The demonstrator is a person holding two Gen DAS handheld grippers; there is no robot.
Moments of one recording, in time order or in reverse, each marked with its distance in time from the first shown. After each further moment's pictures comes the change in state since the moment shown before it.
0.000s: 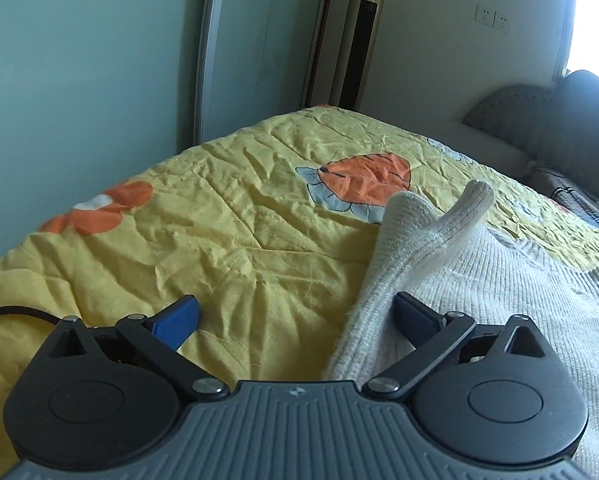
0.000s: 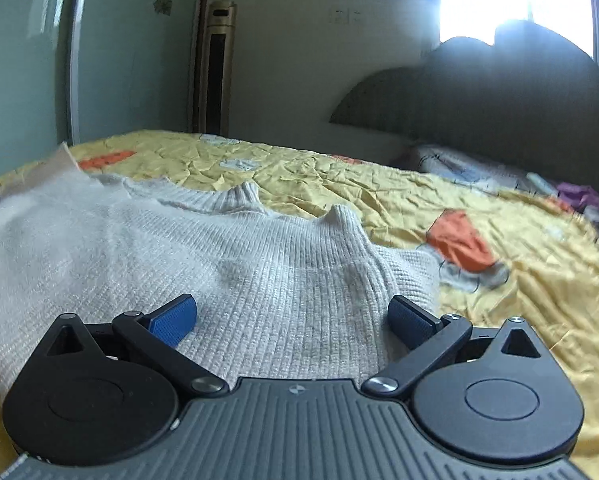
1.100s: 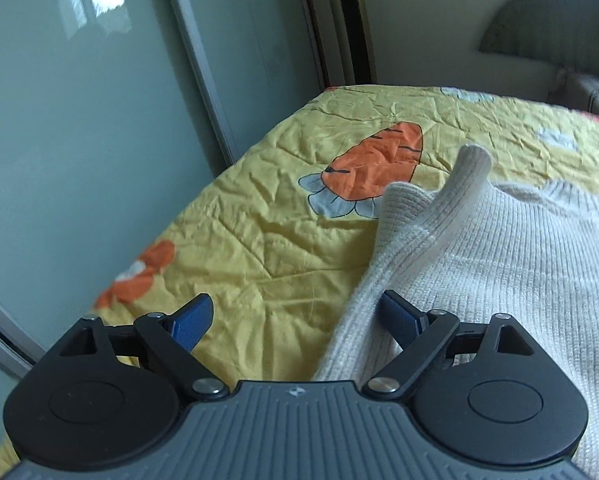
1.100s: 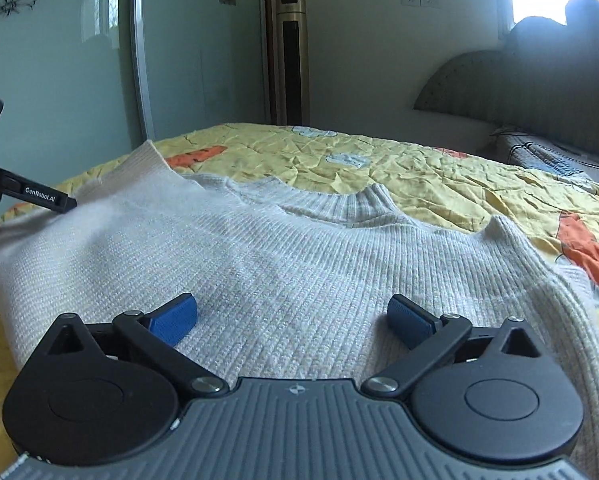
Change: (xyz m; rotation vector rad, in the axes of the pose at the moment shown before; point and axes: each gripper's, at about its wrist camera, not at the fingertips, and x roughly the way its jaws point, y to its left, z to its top) left arm -0.006 -0.051 0.023 0.250 0.084 0.226; right arm 0.031 0.073 0.016 -0.043 0.045 0.222
